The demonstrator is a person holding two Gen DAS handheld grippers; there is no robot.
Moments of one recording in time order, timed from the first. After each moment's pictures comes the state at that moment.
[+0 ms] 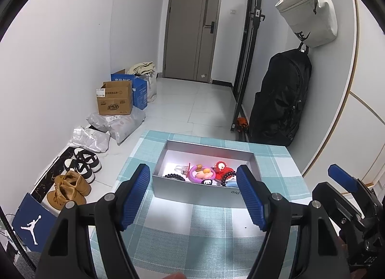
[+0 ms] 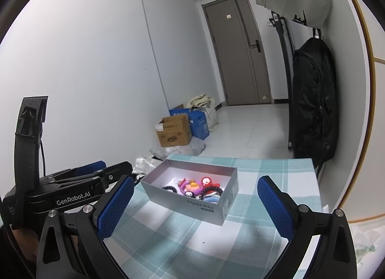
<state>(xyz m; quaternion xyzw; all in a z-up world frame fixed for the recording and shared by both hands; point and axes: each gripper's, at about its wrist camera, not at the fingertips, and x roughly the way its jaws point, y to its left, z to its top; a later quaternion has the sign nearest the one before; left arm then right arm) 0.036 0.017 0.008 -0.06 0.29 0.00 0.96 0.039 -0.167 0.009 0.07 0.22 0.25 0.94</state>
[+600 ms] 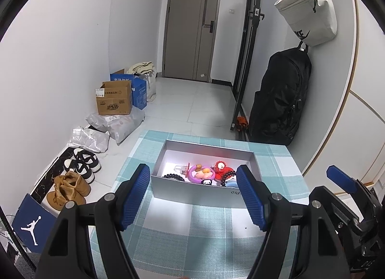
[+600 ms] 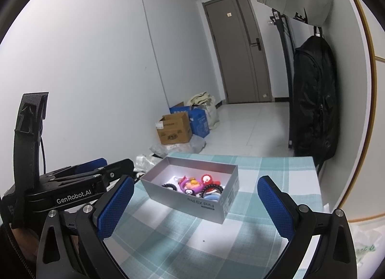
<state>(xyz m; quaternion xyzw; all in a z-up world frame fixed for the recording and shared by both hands) 0.039 0.017 0.006 -0.06 0.29 0.00 0.95 0.039 -0.165 0.008 0.06 0.22 0.25 0.94</state>
